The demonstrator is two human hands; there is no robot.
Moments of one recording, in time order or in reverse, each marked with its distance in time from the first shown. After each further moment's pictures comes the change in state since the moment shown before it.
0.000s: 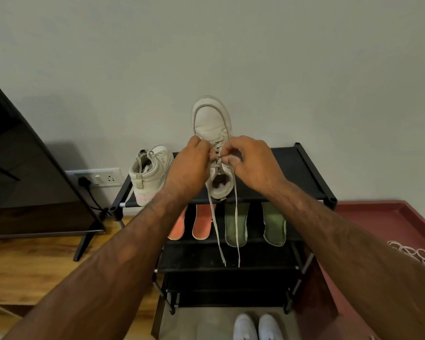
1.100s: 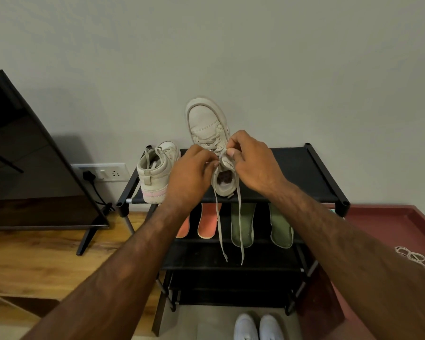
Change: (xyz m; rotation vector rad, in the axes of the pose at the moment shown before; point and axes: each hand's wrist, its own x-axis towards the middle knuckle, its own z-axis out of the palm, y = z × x) left_hand -0.028 -0.020 0.008 -0.218 0.161 -0.001; right_hand 0.008 -0.010 0.020 0.014 -0.017 0.066
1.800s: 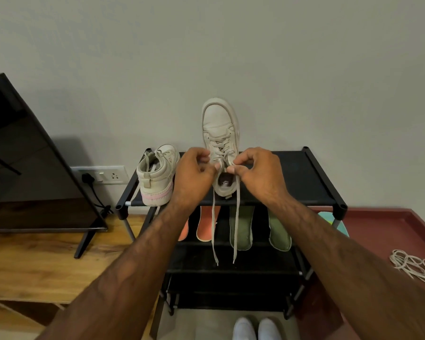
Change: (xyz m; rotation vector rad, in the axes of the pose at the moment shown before) left_hand 0.006 0.009 0.010 -0.427 0.023 -0.463; right_hand -0.014 0.012 0.005 0.158 0.137 0.222
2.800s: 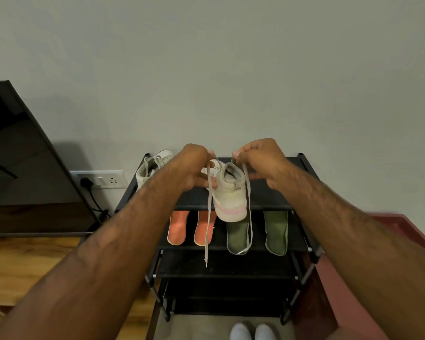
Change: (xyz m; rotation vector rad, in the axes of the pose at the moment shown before) left_hand 0.029 0.063 -0.019 -0.244 -0.276 -0.566; right_hand 0.030 -0.035 -0.033 0.315 -0.206 0.414
